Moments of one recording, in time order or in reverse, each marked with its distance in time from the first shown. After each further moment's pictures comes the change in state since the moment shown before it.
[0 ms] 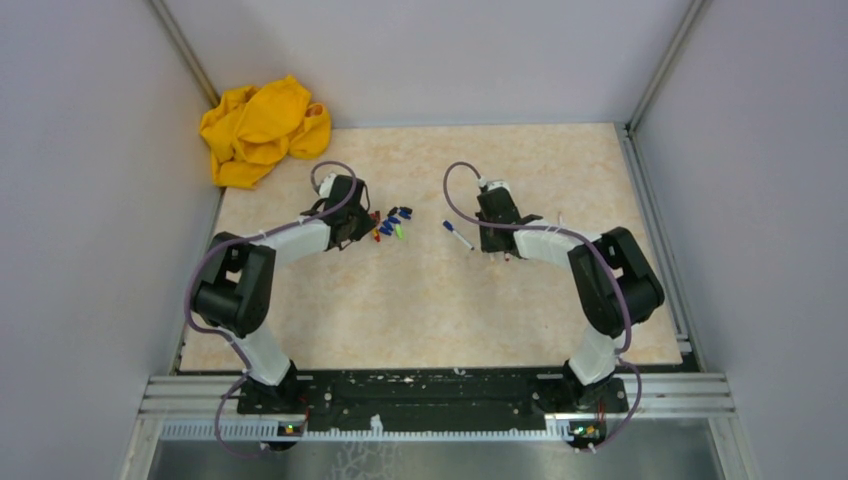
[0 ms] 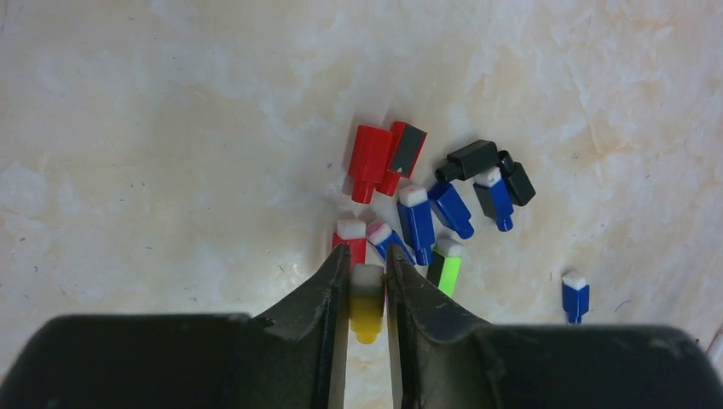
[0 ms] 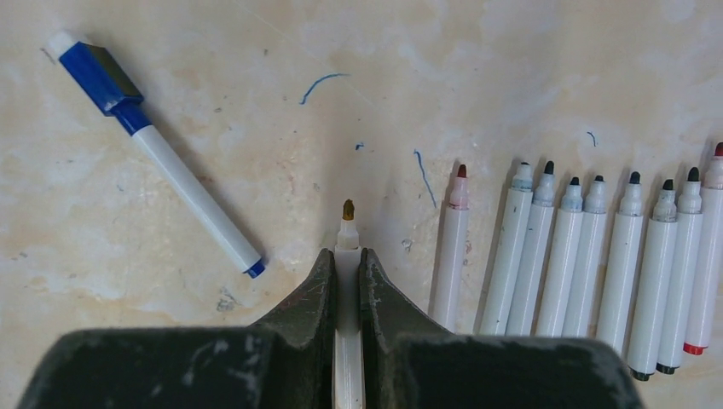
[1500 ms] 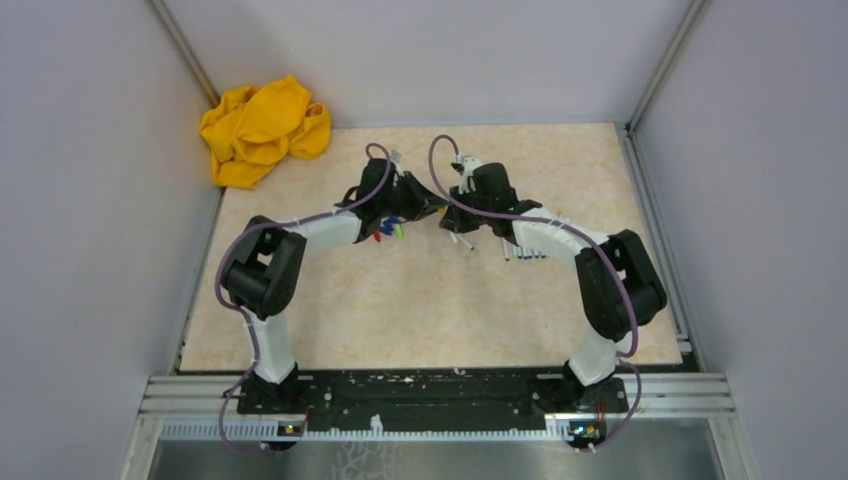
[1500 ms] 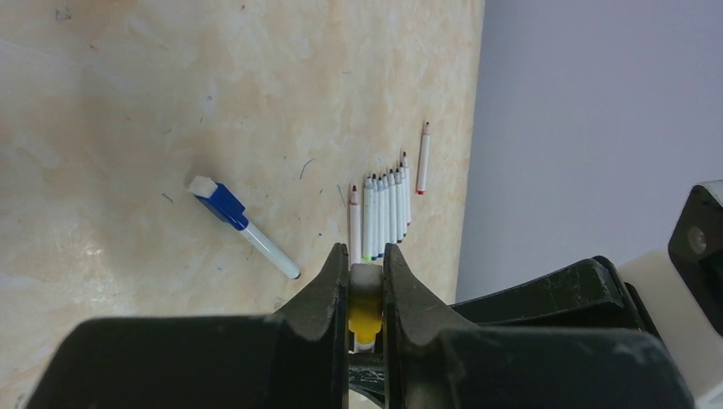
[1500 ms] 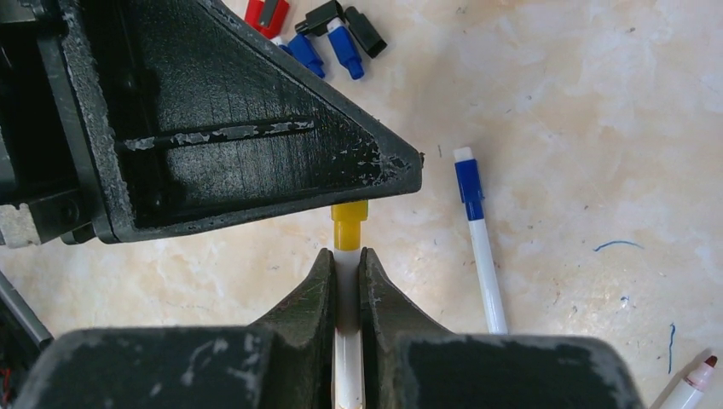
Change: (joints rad) left arm -0.132 0.182 0.181 0.377 0.547 -0.180; right arm 0.022 -0.015 0.135 0.099 -0.494 -0.016
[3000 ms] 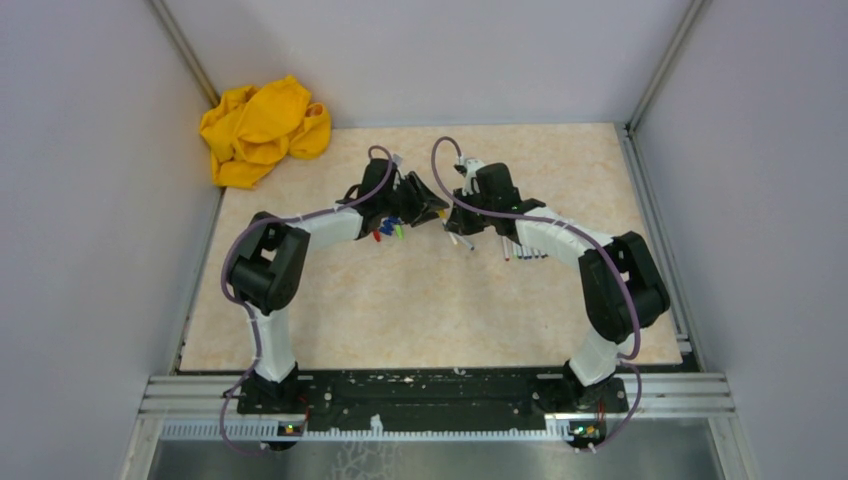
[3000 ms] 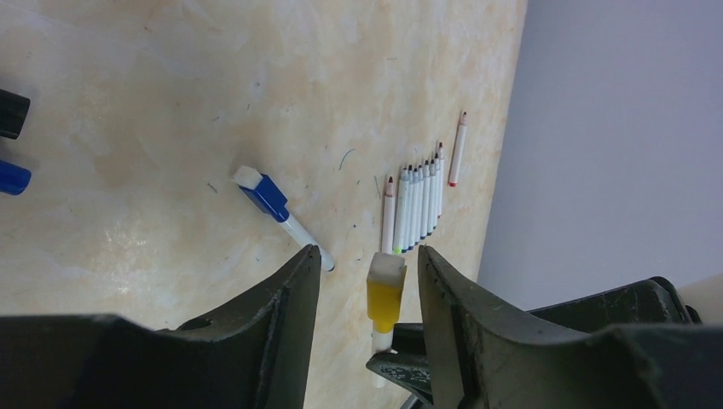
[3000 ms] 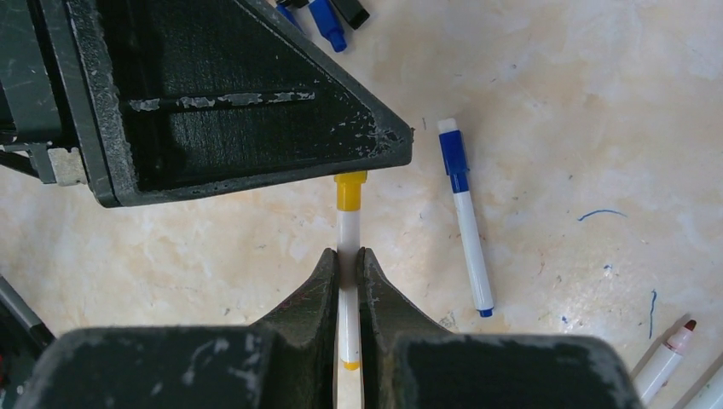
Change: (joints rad) left arm 0.013 0.035 0.036 -0.100 0.019 0.040; right arm -0.012 -0.017 0.000 -0.060 0.006 -0.024
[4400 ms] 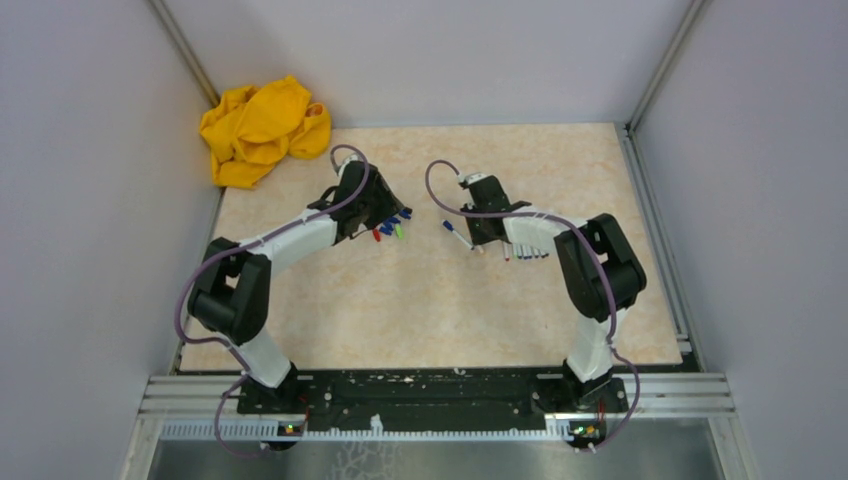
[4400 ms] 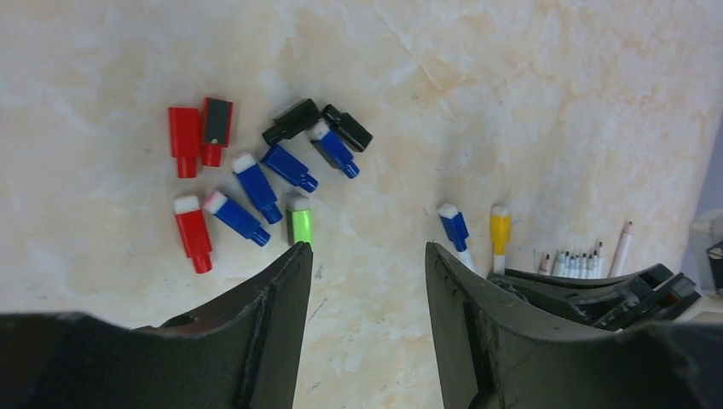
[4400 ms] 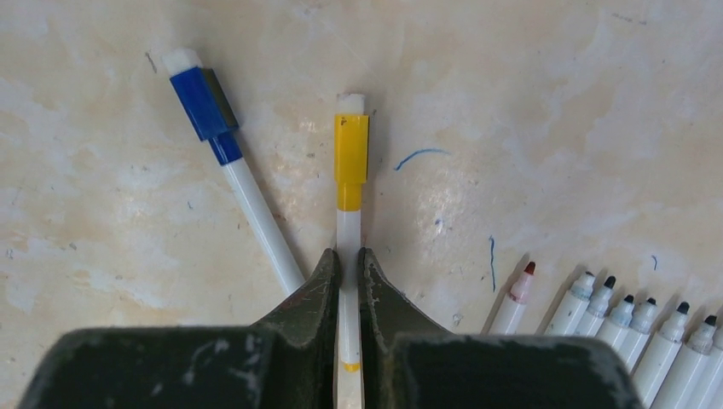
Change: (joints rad) left arm 0.034 -0.258 -0.105 -0.314 -0.497 0.196; right arm -0.002 0.166 0.025 -0.092 0.360 -0.141
